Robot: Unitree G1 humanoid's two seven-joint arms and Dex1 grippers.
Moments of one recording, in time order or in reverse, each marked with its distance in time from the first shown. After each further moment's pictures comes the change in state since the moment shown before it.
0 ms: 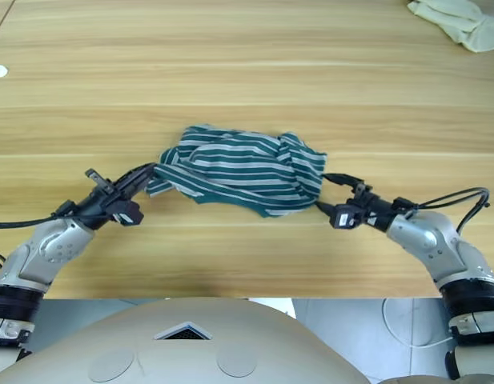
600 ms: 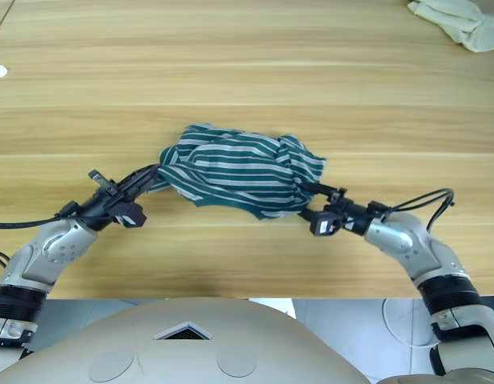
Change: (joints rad) left arm -0.002 -0.012 -0.010 -0.001 -0.002 -0.016 -0.002; right arm -0.008 0.053 0.091 -0.012 0.035 -0.052 0.002
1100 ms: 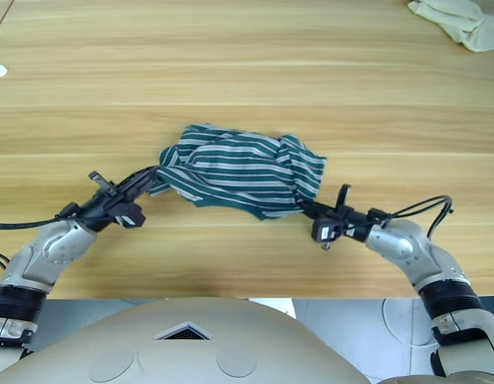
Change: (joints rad) left arm 0.000 0.000 0.001 0.042 -0.001 -0.009 0.002; right arm 0.012 -0.001 -0.016 0.031 0.003 -0.011 0.010
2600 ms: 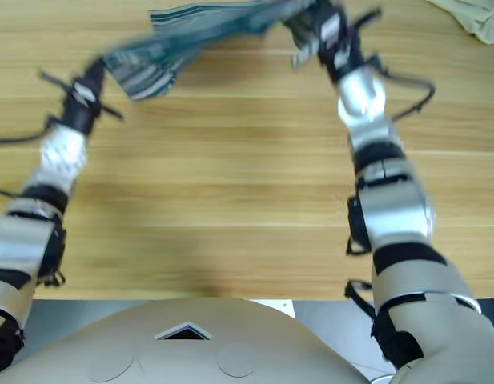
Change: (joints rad) left arm -0.589 -0.147 -0.228 1.049 -0.365 -0.257 0.060; right arm -0.701 0.366 0.023 0.774 0.269 -0.131 -0.138
